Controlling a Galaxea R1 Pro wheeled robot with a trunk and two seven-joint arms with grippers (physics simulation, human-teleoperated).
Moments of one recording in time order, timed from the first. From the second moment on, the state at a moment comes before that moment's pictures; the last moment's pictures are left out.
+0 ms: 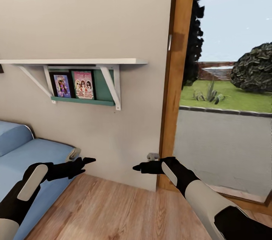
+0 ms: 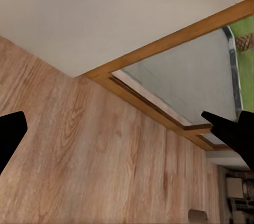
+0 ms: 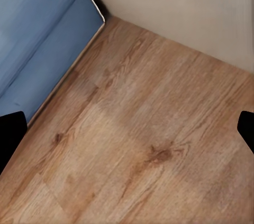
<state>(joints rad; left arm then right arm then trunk) -0.51 0.32 0.00 -1.11 1.05 1.00 -0.09 -0.85 0.08 0.40 -0.46 -0.46 0.56 0.34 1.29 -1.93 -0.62</state>
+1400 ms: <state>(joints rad) -0.51 0.32 0.00 -1.11 1.05 1.00 -0.09 -0.85 0.08 0.40 -0.46 -0.46 0.56 0.35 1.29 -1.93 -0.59</state>
